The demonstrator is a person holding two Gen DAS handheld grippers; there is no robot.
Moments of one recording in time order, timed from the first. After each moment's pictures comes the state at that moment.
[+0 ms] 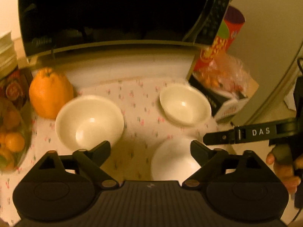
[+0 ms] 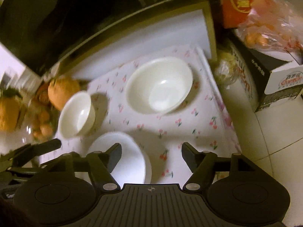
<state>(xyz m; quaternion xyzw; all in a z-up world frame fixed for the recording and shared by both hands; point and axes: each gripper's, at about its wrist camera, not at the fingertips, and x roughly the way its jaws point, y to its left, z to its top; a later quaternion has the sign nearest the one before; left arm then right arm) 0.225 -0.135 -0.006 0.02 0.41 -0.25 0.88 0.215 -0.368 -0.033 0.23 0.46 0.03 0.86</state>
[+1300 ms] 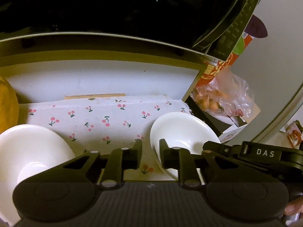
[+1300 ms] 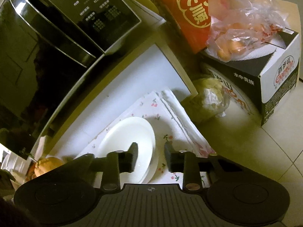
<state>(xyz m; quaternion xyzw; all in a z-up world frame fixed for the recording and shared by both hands) 0.304 -0.177 -0.060 -0.05 0.40 -0.28 0.87 0.244 -0.416 -0.082 0.35 0.32 -0.05 0.88</state>
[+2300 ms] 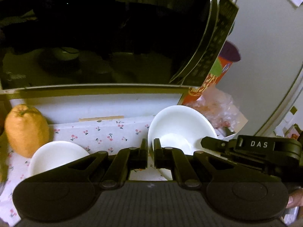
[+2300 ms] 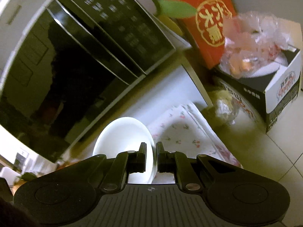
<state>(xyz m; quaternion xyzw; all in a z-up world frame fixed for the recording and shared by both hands) 0.255 -0.154 0.020 -0.05 0.36 -0.27 0.89 0.208 -0.395 0.000 0.36 0.28 -0.03 0.89</state>
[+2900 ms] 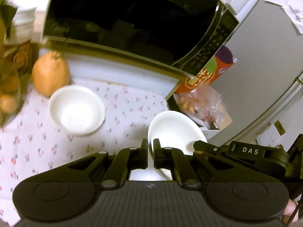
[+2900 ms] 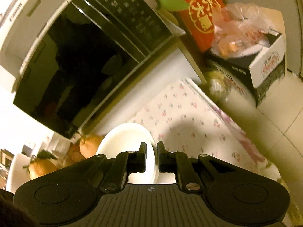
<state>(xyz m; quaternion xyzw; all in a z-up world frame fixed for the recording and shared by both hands) 0.194 -0.106 0.009 -0.15 0.42 -0.26 0.86 0.138 -0.357 0.005 0.37 0.33 -0.03 0.87</state>
